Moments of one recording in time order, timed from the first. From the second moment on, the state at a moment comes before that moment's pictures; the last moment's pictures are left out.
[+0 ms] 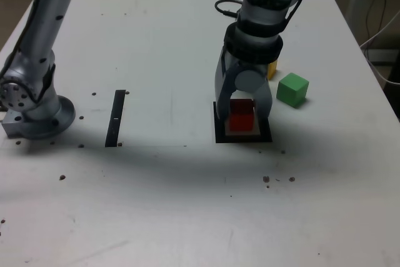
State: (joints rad) arm -0.02 2.13 -1.56 1.21 0.00 -0.01
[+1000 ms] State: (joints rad) arm 0.10 2.08 -1.73 1.36 0.10 0.10
